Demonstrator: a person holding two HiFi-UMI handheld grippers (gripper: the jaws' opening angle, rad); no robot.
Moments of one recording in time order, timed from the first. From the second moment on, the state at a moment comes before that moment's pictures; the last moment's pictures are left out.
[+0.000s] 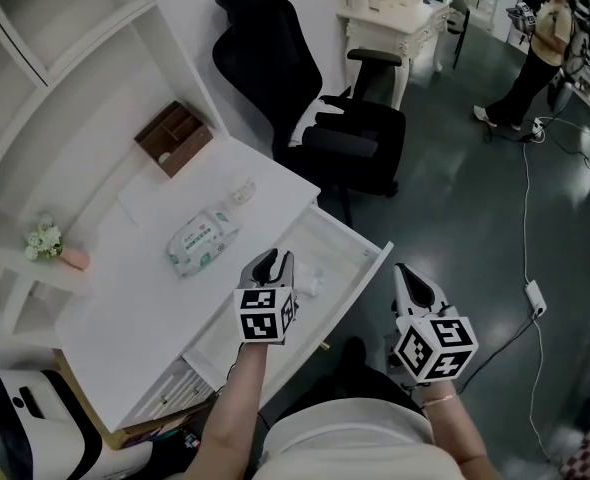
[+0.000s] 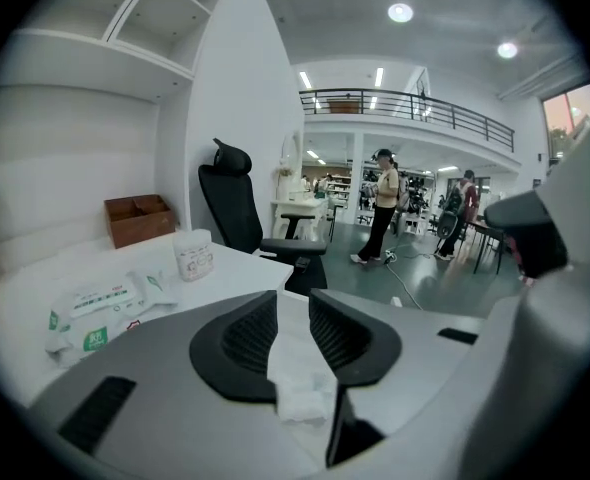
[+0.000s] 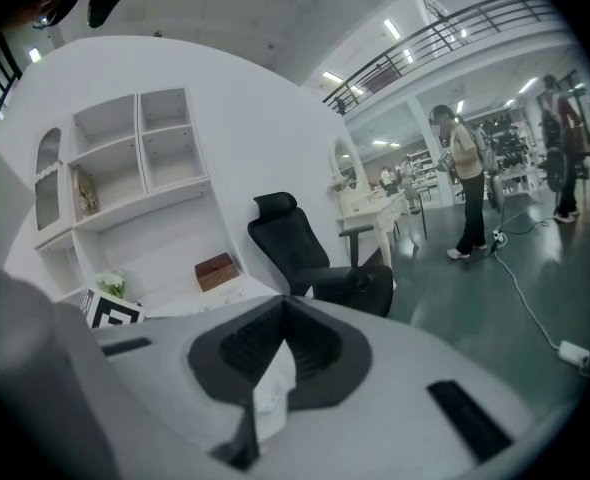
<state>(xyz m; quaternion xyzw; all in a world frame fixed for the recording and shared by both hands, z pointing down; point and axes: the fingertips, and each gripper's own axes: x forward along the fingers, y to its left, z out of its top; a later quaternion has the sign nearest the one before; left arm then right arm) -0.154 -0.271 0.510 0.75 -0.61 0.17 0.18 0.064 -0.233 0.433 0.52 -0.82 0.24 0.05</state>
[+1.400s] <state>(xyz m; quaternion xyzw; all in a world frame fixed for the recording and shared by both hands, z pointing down) -0.163 -0.213 0.406 0.75 -0.65 0.06 0.11 0.057 -0.213 0.418 0.50 -0.84 0.21 0.06</state>
